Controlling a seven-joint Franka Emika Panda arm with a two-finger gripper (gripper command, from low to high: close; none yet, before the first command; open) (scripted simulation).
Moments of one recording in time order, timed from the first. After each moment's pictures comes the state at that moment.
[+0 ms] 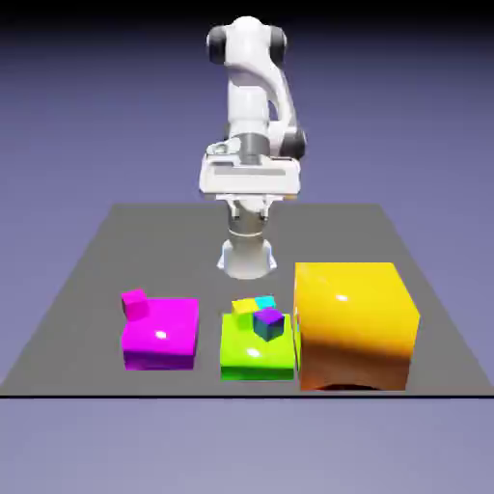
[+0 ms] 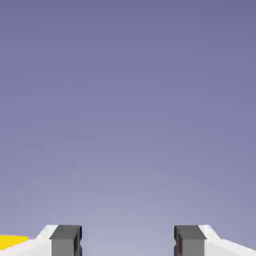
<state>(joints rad) 0.04 -0.56 -0.04 -2.82 -0.03 2.99 0.75</state>
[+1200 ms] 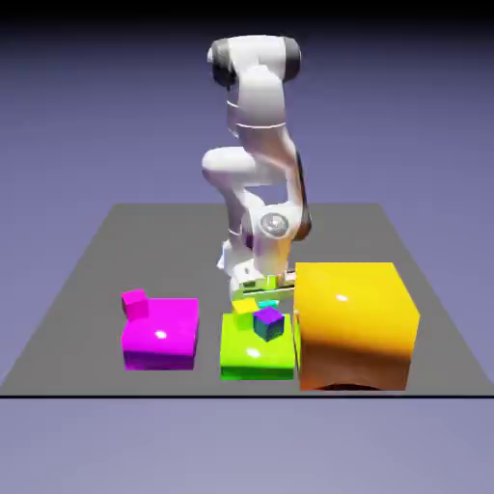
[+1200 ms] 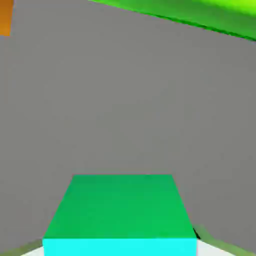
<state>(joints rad) 0.05 0.05 0.13 -2.96 -0.05 2.78 0.79</state>
